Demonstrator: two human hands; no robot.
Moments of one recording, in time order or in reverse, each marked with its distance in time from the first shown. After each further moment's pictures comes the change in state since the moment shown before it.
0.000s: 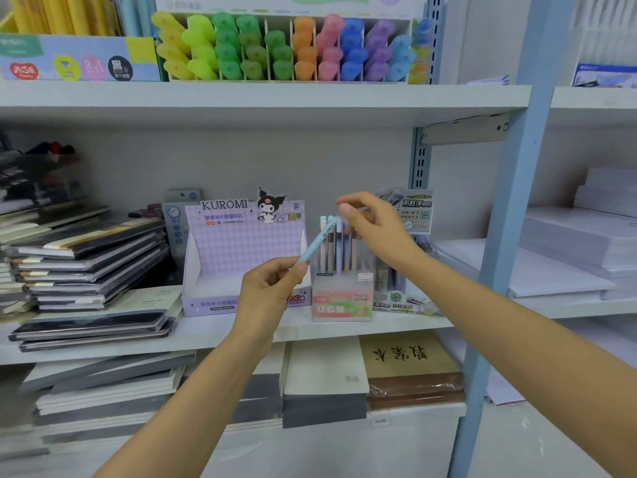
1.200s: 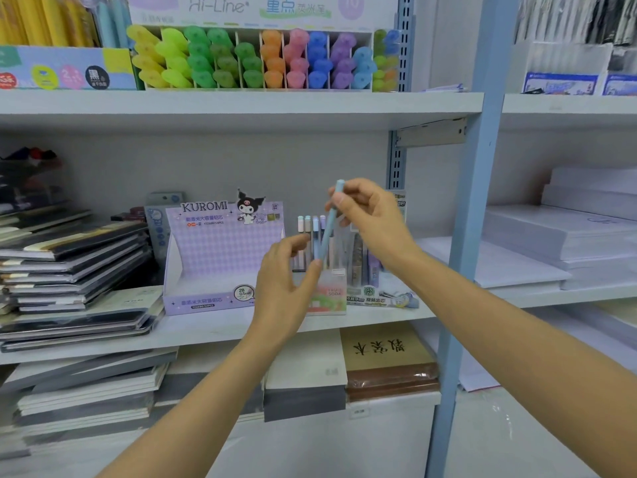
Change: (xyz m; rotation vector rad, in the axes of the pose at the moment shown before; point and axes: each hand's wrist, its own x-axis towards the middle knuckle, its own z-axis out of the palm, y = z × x) left_hand -0.018 0.004 0.042 0.450 -0.038 0.454; right_hand -0.029 -0.033 -0.028 0.306 0.100 -0.070
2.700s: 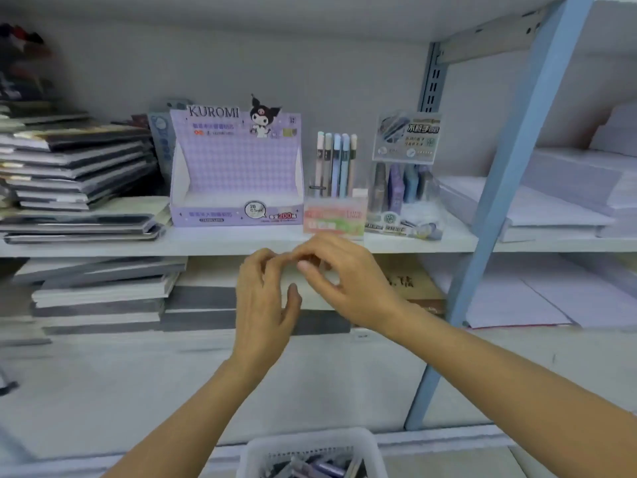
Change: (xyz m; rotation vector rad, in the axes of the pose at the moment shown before) left_hand -0.117 -0.088 0.004 0.365 0.128 0.127; right_hand -0.135 0.047 0.060 -0.531 -0.368 -0.321
